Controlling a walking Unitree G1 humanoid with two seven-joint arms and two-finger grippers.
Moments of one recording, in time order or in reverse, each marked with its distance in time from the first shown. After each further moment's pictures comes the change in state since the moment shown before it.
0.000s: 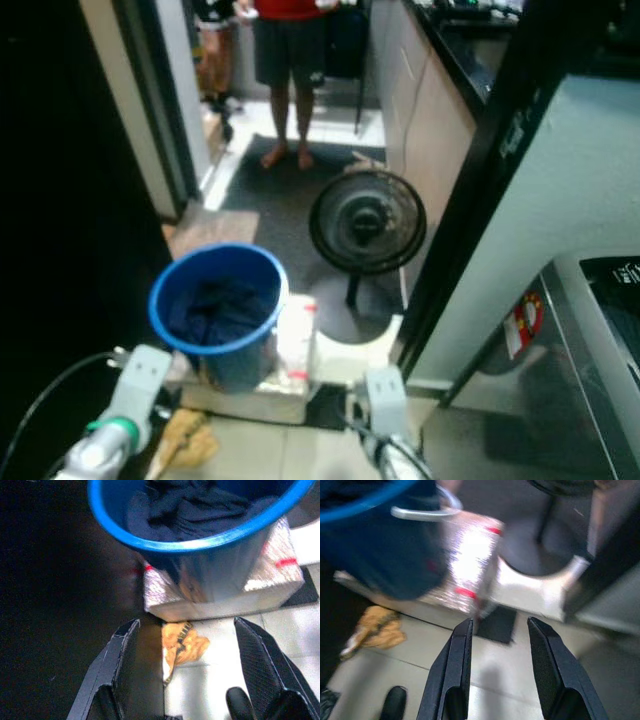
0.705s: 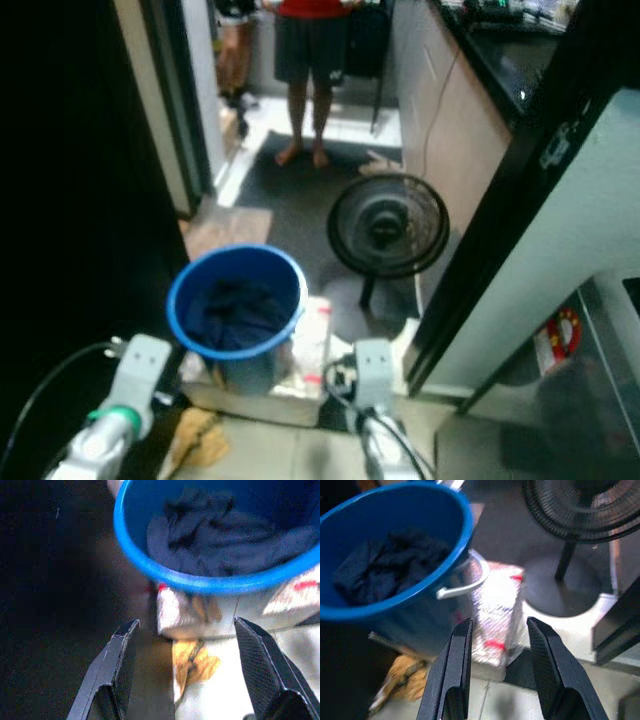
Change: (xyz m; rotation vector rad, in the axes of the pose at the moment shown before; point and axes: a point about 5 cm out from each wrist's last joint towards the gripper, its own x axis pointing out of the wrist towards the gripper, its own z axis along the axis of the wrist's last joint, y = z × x) left arm 0.004 0.001 0.013 -0.023 -0.056 0.030; right arm 0.010 0.011 0.033 0.082 -0.164 0.024
